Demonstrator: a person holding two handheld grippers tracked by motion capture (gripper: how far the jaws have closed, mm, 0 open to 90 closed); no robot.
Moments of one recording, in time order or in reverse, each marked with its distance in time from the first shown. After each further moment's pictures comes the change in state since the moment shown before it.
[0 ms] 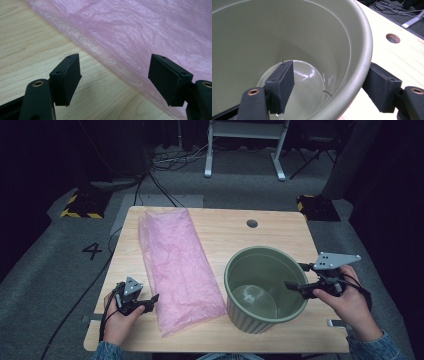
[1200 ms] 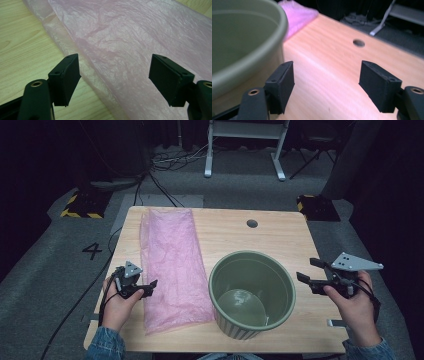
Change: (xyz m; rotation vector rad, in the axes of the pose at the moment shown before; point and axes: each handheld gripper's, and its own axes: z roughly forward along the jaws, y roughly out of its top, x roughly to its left) left arm 0.022 0.042 0.005 0.015 0.052 0.001; right arm -0.013 -0.026 -0.020 -0.128 -0.194 0.119
